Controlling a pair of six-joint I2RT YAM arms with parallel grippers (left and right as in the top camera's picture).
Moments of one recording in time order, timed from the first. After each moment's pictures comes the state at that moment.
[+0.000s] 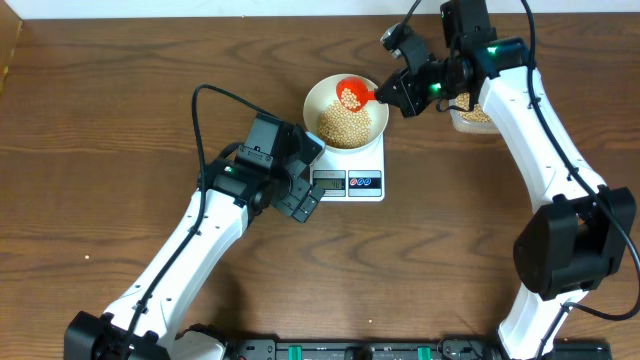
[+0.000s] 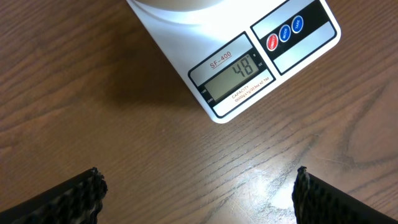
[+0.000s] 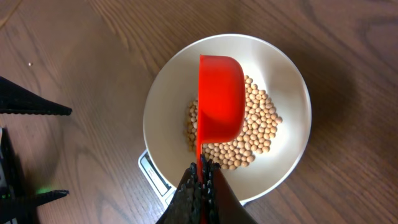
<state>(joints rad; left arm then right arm) -0.40 1.42 1.04 -0.76 0.10 0.25 0.23 1.96 1.80 -0.90 -0.66 -0.32</state>
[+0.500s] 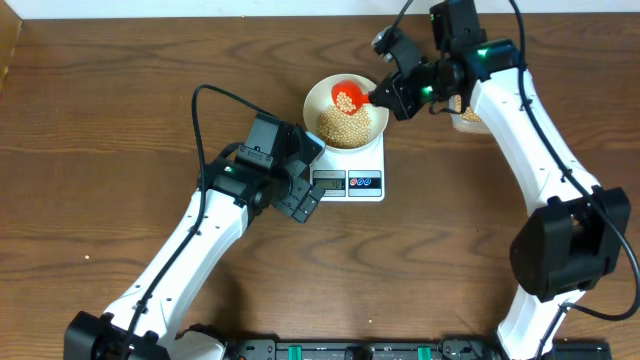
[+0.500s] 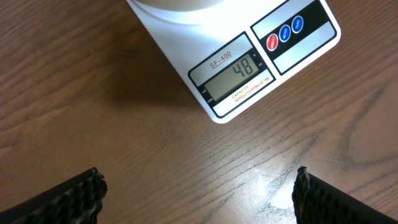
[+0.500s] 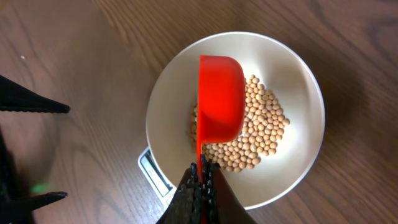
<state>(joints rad) -0.40 1.42 1.04 -0.76 0.10 0.25 0.27 1.96 1.80 -0.90 -0.62 -0.32</state>
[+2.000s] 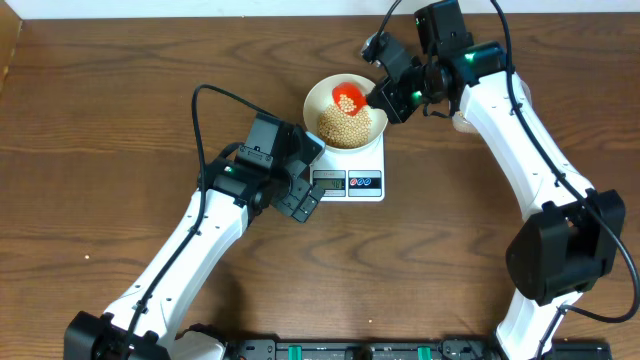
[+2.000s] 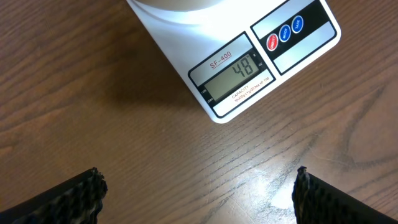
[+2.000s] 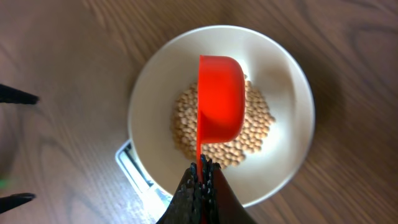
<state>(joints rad) -0.40 1.42 1.04 -0.76 0.10 0.25 0.32 1.95 1.80 -0.90 -0.51 -0.36</state>
